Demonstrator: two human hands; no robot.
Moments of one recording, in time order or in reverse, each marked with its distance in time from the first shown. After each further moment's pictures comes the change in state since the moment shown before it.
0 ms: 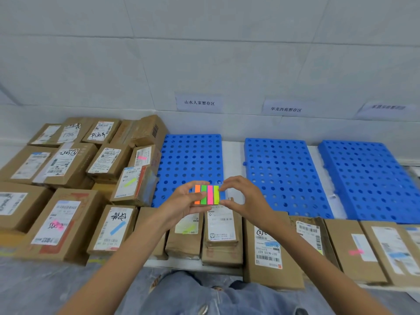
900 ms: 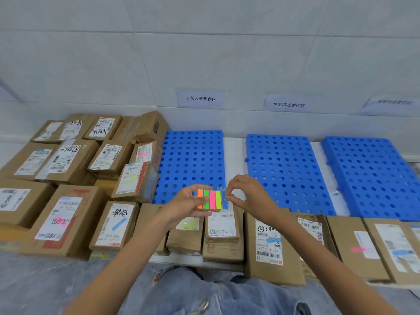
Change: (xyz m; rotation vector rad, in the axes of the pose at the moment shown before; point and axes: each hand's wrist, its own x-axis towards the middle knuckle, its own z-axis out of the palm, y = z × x) left_hand 0.002 -0.011 0.002 0.138 -0.011 -0.056; right_hand 0.005 0.013 -0.006 -0.184 -0.104 -0.024
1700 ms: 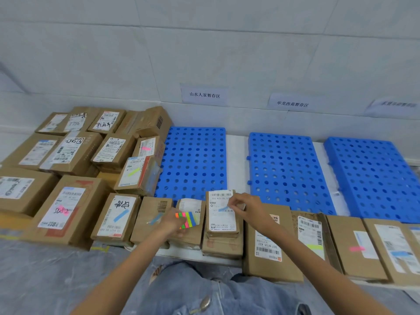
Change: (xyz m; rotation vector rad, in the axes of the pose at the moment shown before) left_hand 0.037 -0.107 -0.048 0.387 0.411 -0.258; right_hand -0.029 0.024 0.044 0.197 -0.048 0.196
